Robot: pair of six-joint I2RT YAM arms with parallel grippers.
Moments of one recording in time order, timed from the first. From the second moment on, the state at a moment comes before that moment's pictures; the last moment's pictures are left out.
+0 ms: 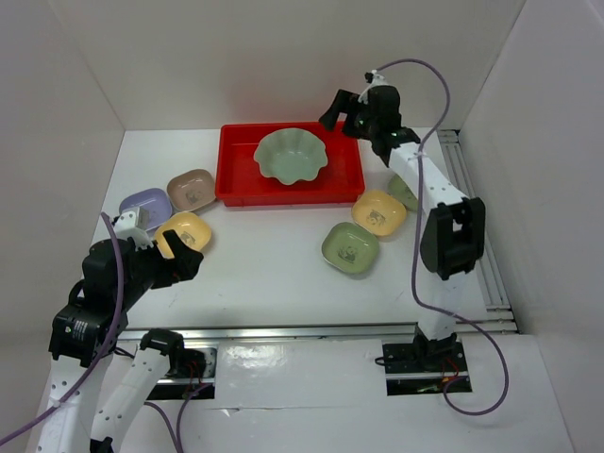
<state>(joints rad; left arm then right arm) -0.18 0.50 0.99 -1.00 0.04 -0.45 0.25 2.01 1.83 -0.13 -0.26 0.48</state>
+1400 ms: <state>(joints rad) -0.17 0.98 1.00 -0.80 -0.04 -0.48 0.53 1.37 0.58 -0.14 0.42 0.79</state>
